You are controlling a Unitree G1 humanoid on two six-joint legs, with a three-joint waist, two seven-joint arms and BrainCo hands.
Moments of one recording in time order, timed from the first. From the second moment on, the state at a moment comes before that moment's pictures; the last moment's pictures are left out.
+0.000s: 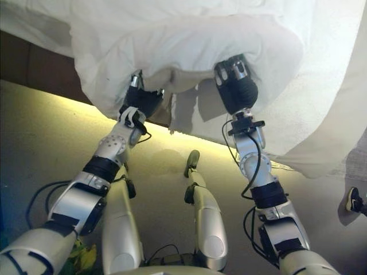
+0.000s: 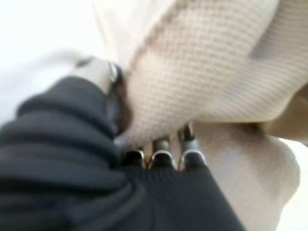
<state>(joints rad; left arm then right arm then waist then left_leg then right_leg) -0.87 0.29 -0.29 0.74 -1.88 0.06 -0.22 -0.57 -0.33 0.17 0.05 1.39 -0.13 0.14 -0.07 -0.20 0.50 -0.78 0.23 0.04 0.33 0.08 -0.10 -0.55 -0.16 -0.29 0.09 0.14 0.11</state>
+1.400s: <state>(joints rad) -0.77 0.37 -0.21 0.92 -1.41 0.11 -0.16 -0.59 -0.27 0.24 0.83 1.31 -0.19 0.20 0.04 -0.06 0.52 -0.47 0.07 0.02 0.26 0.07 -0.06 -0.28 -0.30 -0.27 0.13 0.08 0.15</state>
